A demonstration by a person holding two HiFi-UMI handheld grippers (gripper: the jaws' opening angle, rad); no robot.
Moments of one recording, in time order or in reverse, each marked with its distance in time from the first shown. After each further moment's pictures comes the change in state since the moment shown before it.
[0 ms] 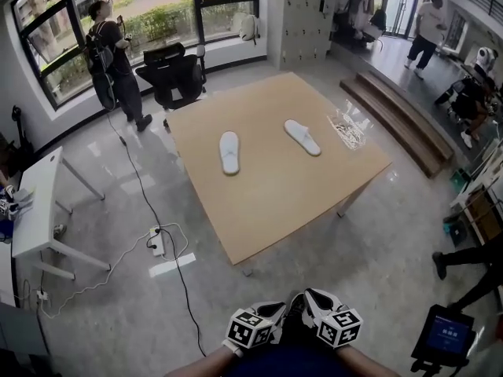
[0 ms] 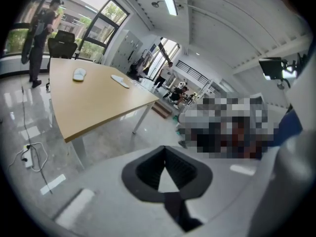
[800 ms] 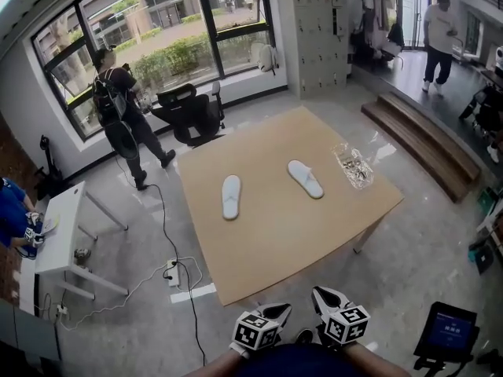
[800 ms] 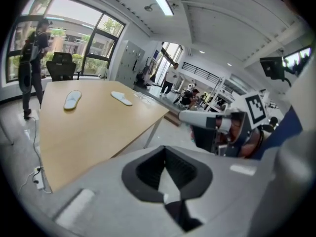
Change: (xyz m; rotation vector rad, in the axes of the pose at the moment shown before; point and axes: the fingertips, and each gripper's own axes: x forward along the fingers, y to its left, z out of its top) left arm 0.095 0.025 0.124 0.079 -0.073 0.171; right arm 0.057 -0.117 0.107 0.007 -0.104 0.132
